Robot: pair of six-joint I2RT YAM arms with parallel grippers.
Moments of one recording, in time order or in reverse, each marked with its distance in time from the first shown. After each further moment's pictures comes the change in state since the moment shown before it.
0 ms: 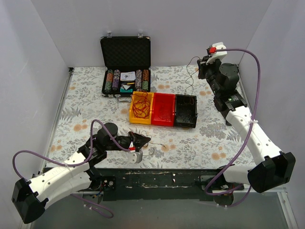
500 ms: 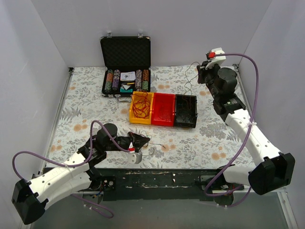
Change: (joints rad) left arm 0.007 -0.010 -0.017 0.001 0.000 0.016; right arm -0.006 -0.023 -0.065 0.014 -0.001 0.021
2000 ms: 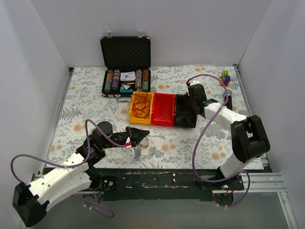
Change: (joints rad) left arm 0.053 -0.015 0.010 0.132 0.000 -0.083; right arm 0.056 0.387 -0.165 -0.290 0.101 0.232
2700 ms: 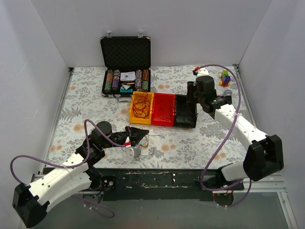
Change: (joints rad) left arm 0.010 -0.006 0.000 0.002 0.000 0.001; right arm 0.012 -0.228 0.099 -0.108 0.017 0.003
